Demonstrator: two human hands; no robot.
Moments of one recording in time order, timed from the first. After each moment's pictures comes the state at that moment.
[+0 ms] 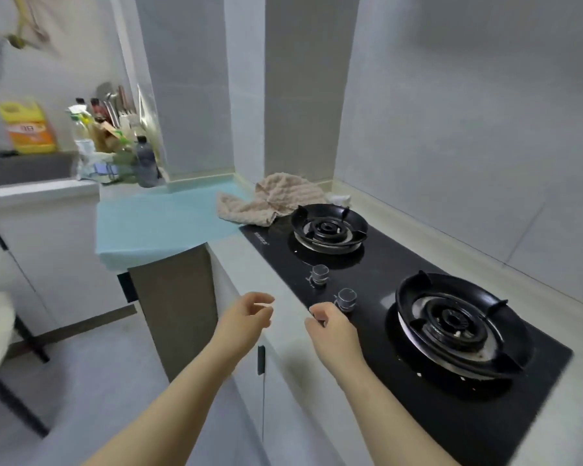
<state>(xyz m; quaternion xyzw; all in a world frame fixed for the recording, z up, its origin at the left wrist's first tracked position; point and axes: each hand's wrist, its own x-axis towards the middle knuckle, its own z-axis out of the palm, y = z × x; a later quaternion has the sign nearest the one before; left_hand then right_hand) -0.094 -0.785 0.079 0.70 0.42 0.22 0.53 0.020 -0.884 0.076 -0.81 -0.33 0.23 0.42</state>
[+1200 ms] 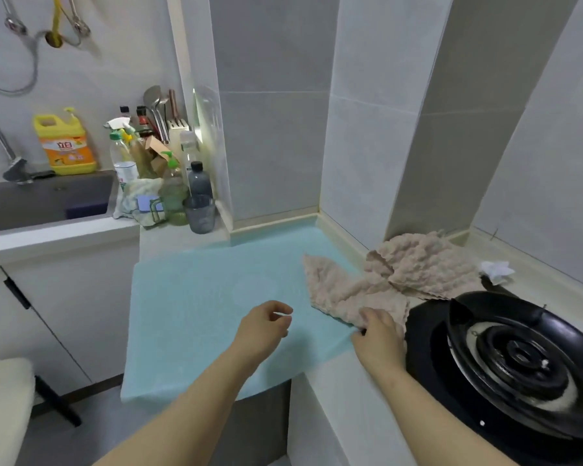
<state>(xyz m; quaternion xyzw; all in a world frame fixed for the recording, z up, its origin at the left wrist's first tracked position) -0.053 -0.341 0.056 0.67 0.48 0.20 0.53 0.113 -0.432 0.022 -0.89 -0.37 0.12 0.23</state>
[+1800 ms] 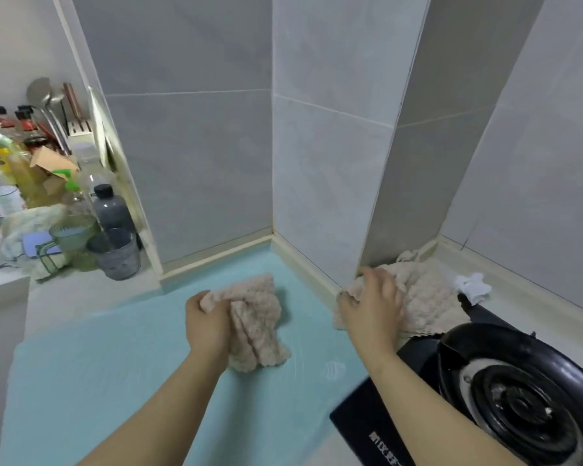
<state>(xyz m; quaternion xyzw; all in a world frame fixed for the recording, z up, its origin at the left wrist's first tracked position) 0.050 -0.207 0.051 0.45 0.53 0.42 0.58 0.204 -0.331 0.064 -0.88 -0.28 -0.06 0.37</state>
